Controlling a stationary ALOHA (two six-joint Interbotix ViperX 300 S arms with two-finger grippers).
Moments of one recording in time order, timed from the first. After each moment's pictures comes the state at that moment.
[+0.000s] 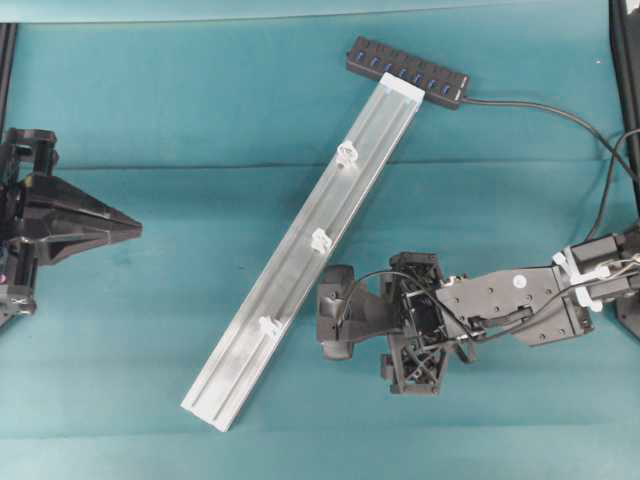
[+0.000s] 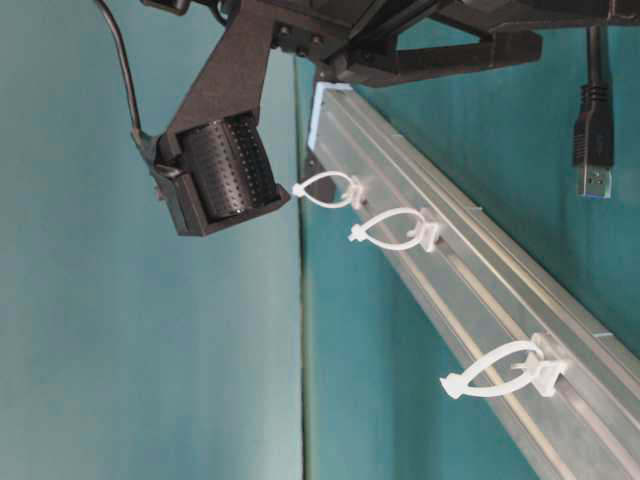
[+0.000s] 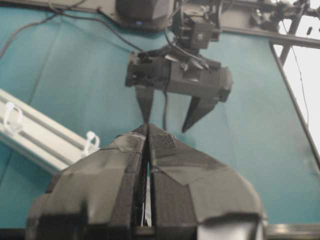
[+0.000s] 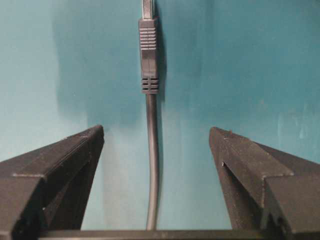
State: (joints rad) left arm -0.01 -0.90 1.06 0.02 -0.03 -0.14; right arm 0.19 0.19 0.51 -0.10 0.66 0.29
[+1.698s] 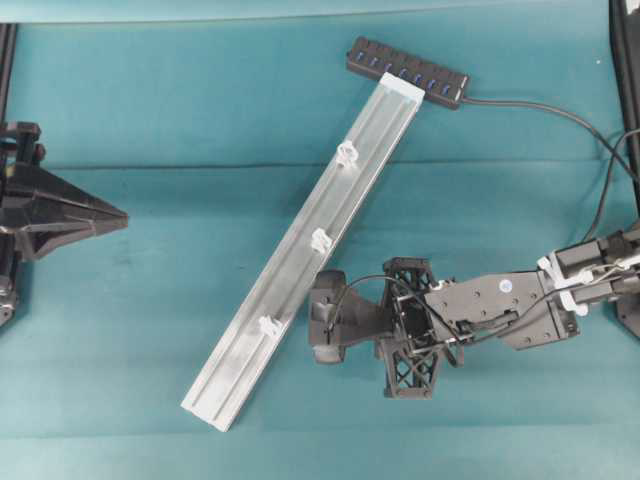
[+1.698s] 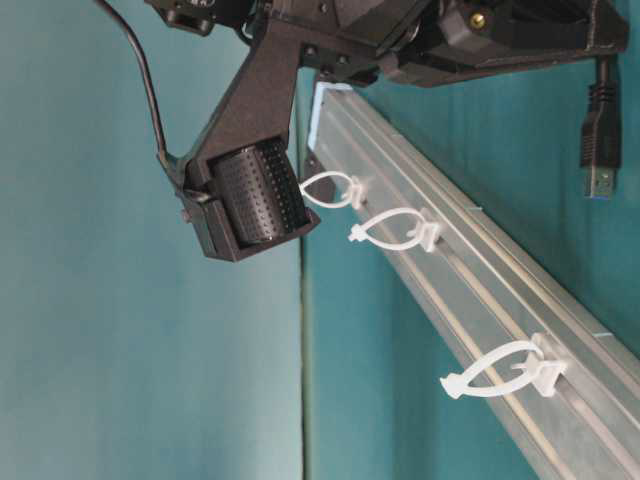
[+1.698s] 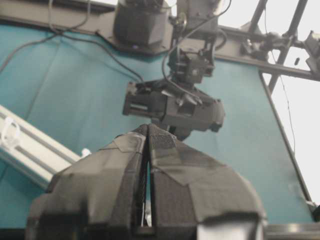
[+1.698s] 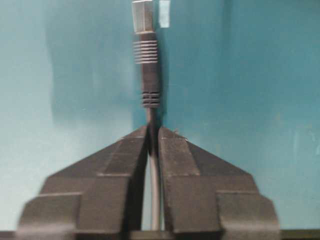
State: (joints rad) left arm -0.01 -0.95 1.06 0.02 -0.04 -0.19; right arm 0.18 0.23 0.48 -0.10 0.68 0.28
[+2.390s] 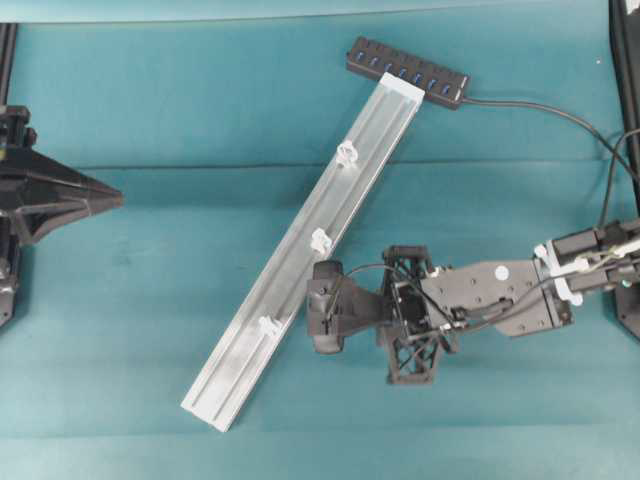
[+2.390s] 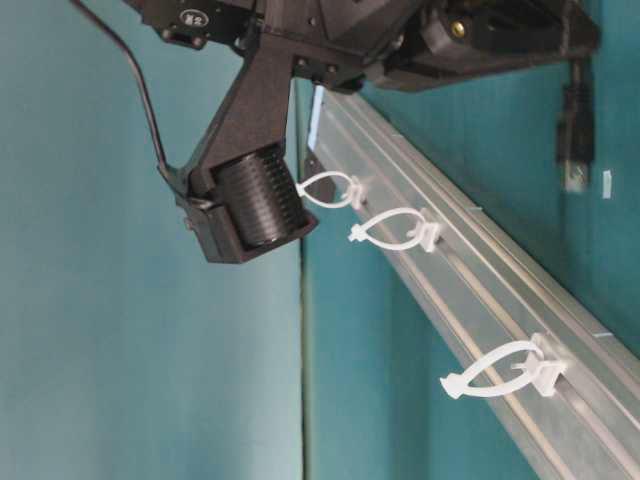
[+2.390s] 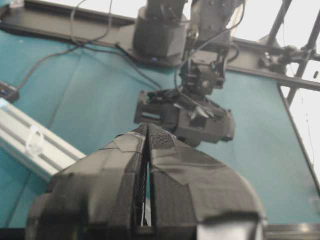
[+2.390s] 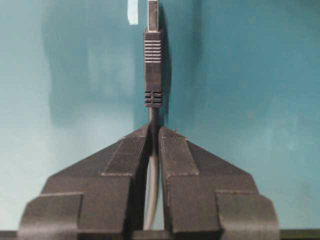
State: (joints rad) left arm 0.05 -0.97 1.06 0.02 -0.05 -0.17; right arm 0.15 0.21 0.46 -0.10 0.72 0.18
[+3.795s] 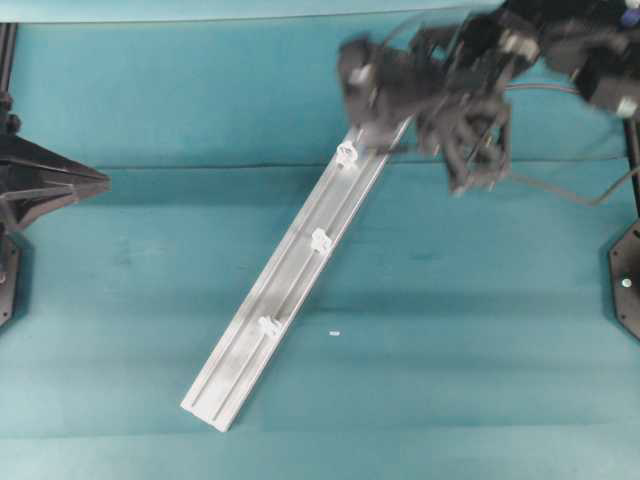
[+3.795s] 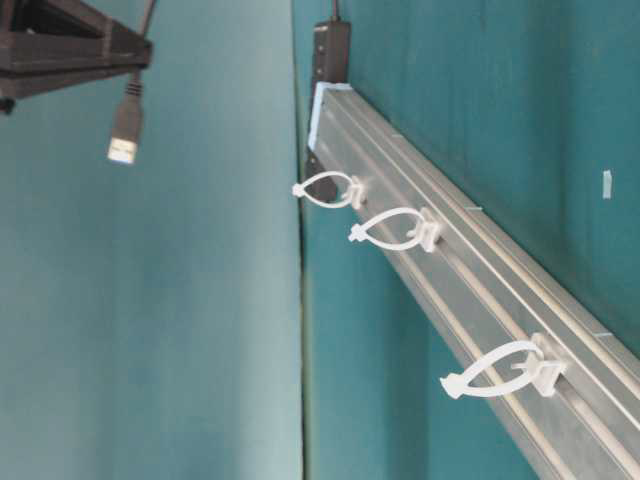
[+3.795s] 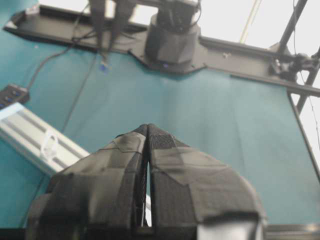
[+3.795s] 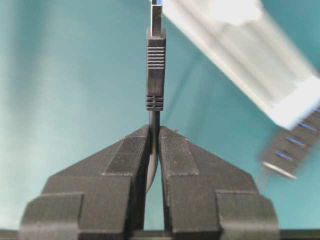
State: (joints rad) left arm 0.08 -1.02 1.03 0.02 0.01 -0.17; right arm -0.34 -0.08 0.18 0.03 1.26 -0.59
